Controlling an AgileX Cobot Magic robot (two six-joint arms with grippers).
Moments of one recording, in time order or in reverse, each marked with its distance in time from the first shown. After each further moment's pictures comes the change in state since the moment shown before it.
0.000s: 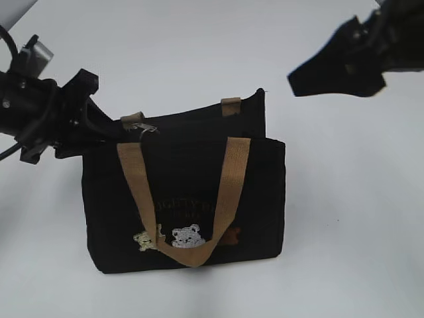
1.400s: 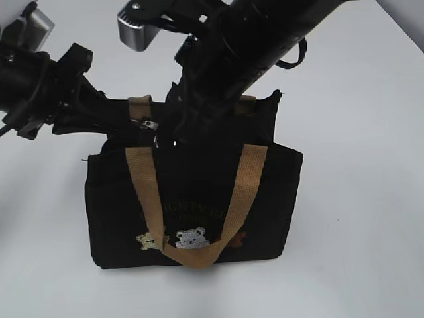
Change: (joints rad) left arm 0.000 -0.035 -0.086 0.049 0.115 0.027; right arm 0.320 0.493 -0.337 -0.102 -0.015 -0.207
